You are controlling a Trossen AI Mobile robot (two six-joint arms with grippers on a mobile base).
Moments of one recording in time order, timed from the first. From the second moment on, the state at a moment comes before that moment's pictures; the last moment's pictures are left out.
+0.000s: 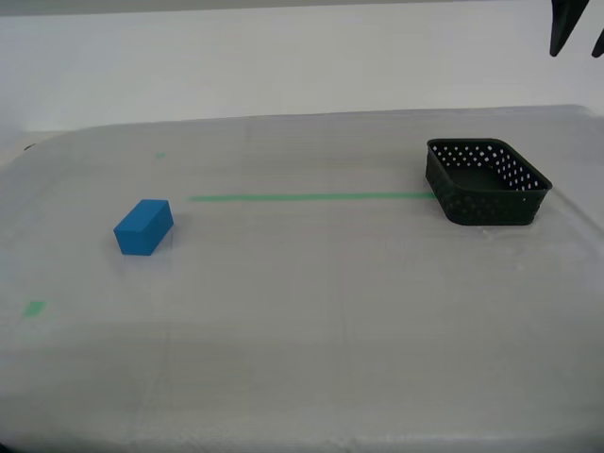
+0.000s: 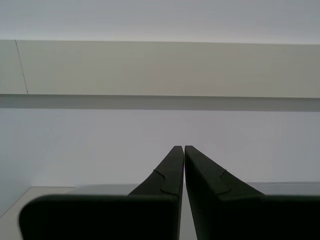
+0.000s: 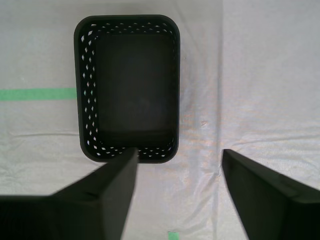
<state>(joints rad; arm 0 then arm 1) 0.02 1.82 1.70 -1.20 -0.04 0.07 0.00 1.05 0.52 0.60 -0.01 0.00</state>
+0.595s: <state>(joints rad) 0.03 1.82 1.70 -1.18 -0.12 0.15 0.00 1.05 0.52 0.60 -0.01 0.00</state>
